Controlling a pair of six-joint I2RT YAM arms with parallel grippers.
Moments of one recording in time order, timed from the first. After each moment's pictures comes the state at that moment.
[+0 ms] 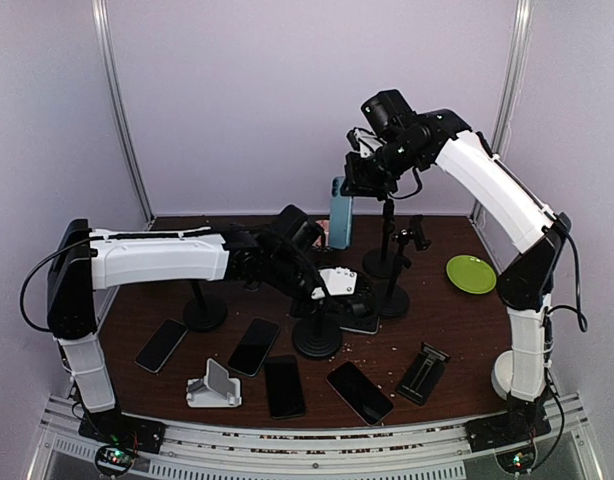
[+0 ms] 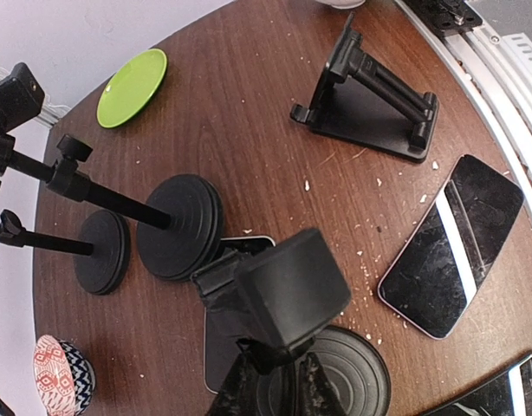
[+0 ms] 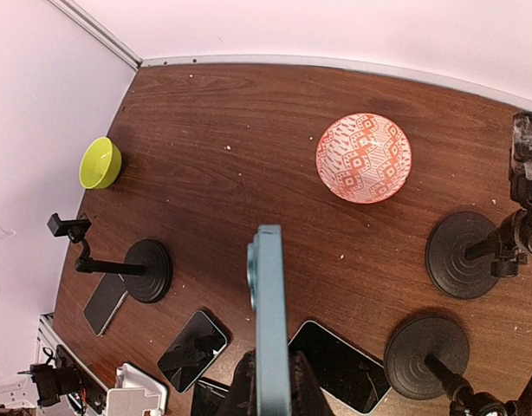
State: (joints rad) left arm -1.00 1.87 1.50 -0.44 0.30 0.82; right arm 0.65 2.08 2.46 -1.17 -0.07 0.46
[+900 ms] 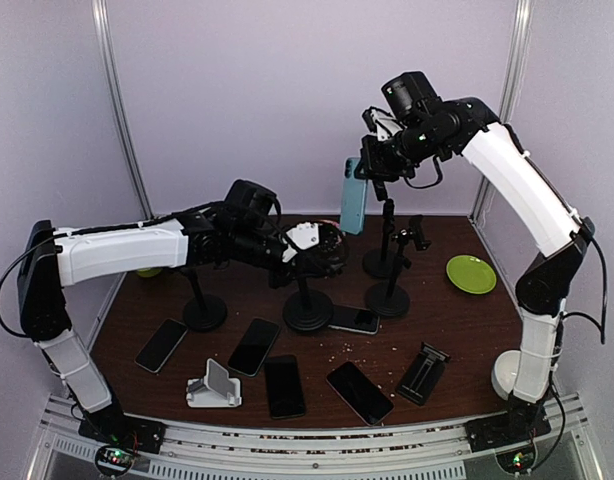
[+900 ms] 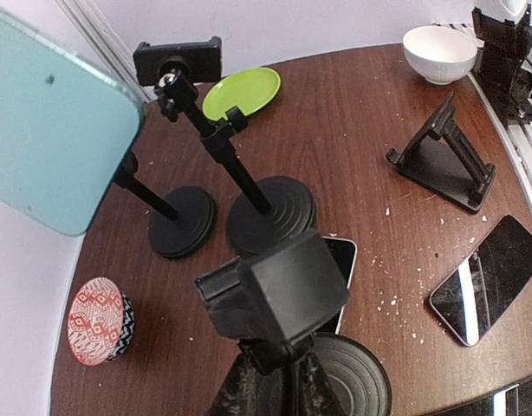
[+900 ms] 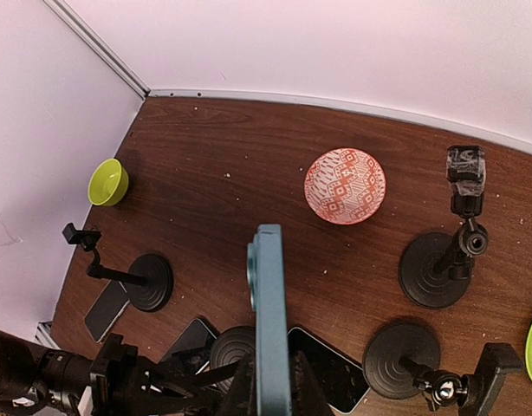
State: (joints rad) left arm -0.85 1.71 1.36 -0.25 0.39 0.64; right arm 0.65 1.96 2.43 -1.17 -0.01 0.42
